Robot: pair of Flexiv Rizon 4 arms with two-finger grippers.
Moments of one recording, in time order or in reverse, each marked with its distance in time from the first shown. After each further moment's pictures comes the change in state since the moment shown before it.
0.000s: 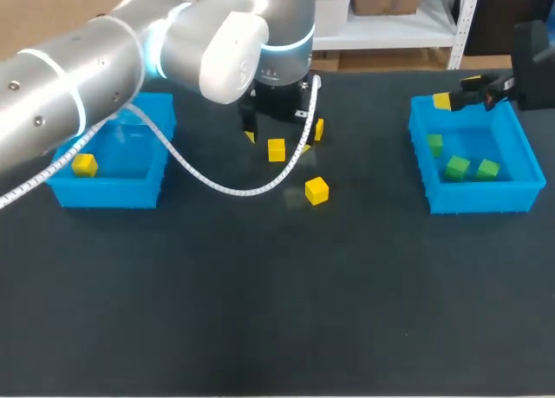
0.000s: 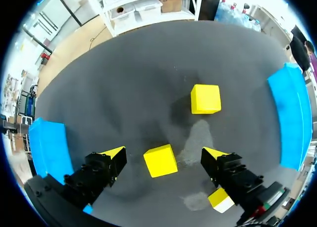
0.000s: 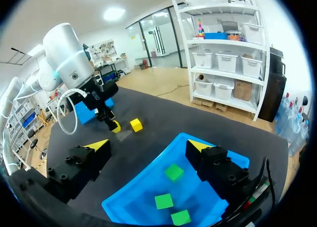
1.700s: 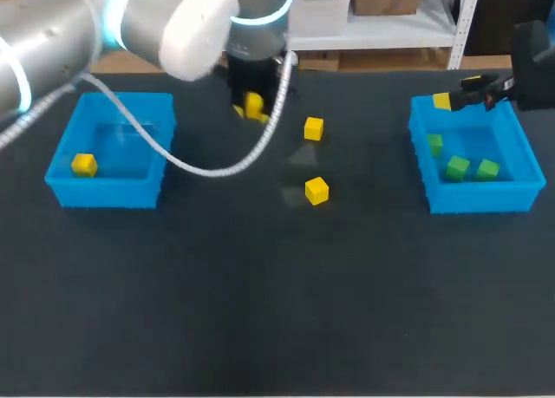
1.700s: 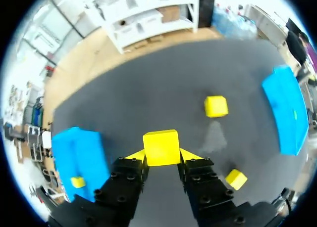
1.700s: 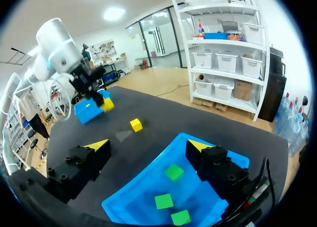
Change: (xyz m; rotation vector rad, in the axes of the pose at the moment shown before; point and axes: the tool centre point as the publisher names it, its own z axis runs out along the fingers) left arm -0.008 0.067 -0.072 -0.083 -0.119 0.019; right arm 0.000 0.000 0.000 0.000 0.000 0.000
